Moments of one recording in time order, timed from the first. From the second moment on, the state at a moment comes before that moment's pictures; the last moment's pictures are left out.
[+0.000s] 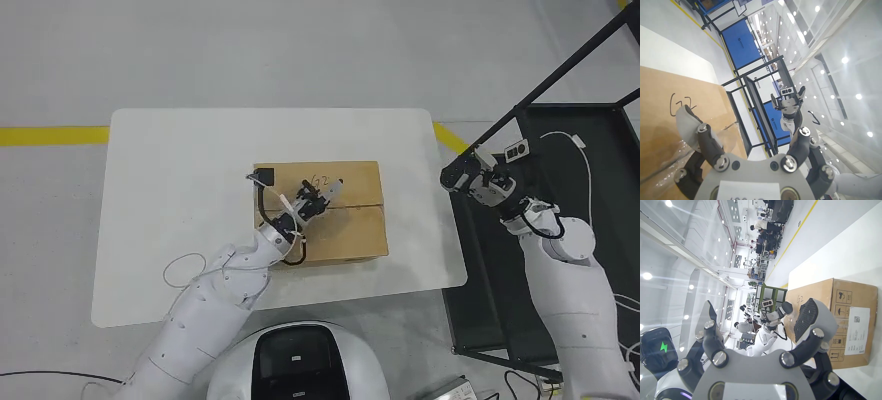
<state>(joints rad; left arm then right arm) 1.15 -1.35 -0.89 -1.45 0.20 -0.34 -0.08 -1.39 -0.97 1.72 -1.42 0.72 -0.30 1.03</state>
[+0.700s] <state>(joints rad) 1.38 -1.26 -1.33 -1.63 0.26 -0.39 -0.25 -1.40 -0.97 1.63 -1.52 0.58 -0.28 1.14</state>
